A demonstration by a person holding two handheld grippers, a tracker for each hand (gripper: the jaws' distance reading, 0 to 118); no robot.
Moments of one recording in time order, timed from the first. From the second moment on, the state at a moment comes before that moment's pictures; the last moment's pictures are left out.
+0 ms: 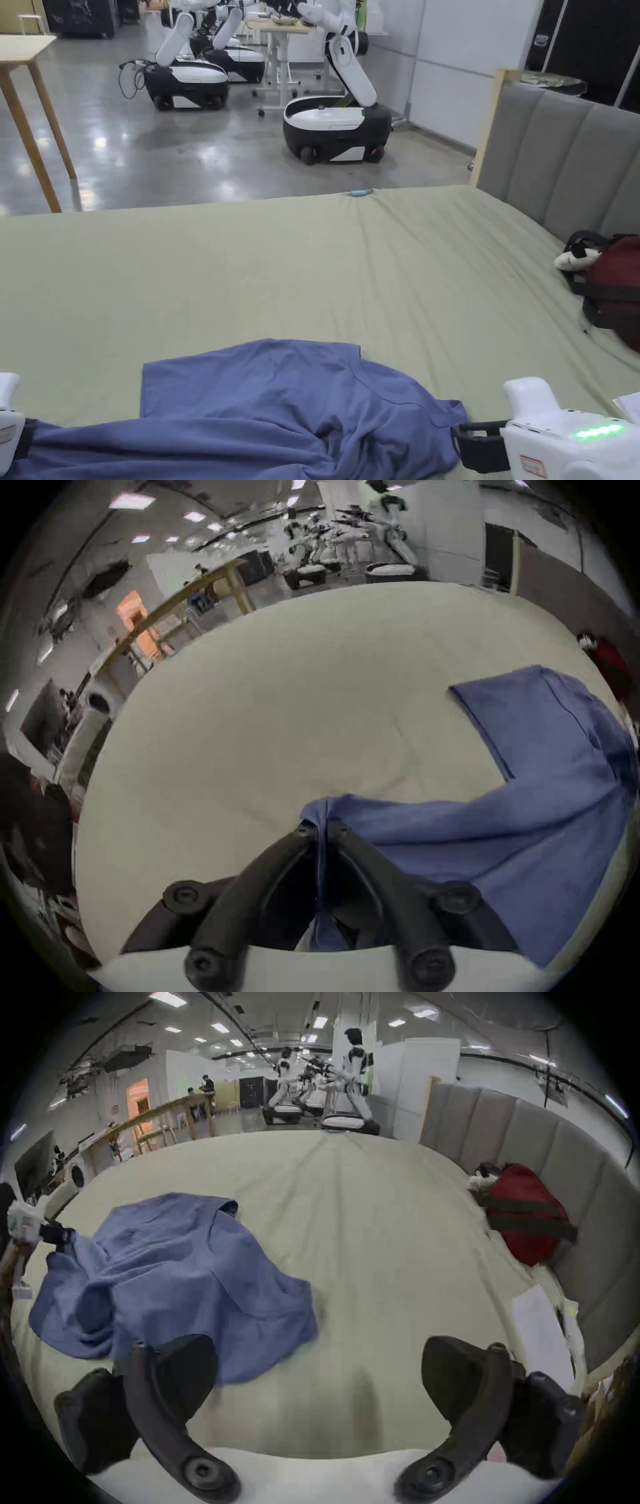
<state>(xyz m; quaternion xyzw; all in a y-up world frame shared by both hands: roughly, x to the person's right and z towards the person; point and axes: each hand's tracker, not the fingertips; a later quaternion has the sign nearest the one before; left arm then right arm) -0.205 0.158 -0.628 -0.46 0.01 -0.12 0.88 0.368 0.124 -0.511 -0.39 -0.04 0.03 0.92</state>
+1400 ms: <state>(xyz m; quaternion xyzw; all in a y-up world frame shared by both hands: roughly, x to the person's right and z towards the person) -0.341 0.569 -0.618 -0.10 0.12 -0.05 0.99 0.285 0.599 -0.583 -0.02 -0.06 0.04 1.00</state>
